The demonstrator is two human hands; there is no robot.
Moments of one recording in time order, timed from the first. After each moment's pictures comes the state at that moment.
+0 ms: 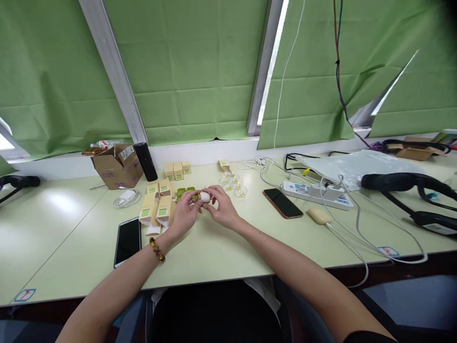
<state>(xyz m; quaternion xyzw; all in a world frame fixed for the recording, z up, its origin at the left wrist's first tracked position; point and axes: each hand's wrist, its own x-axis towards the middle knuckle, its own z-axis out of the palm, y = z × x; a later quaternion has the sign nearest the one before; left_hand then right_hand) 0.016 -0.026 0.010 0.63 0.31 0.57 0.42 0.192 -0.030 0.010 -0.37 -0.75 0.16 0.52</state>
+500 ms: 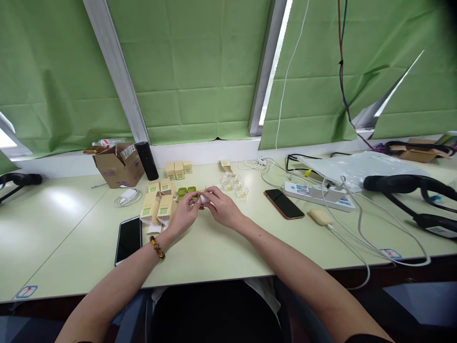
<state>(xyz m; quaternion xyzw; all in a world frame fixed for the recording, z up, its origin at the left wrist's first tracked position) 0.012 -0.023 0.008 0.61 0.34 0.55 0.46 0.201 -0.025 0.006 -0.36 -0.84 0.00 0.41</state>
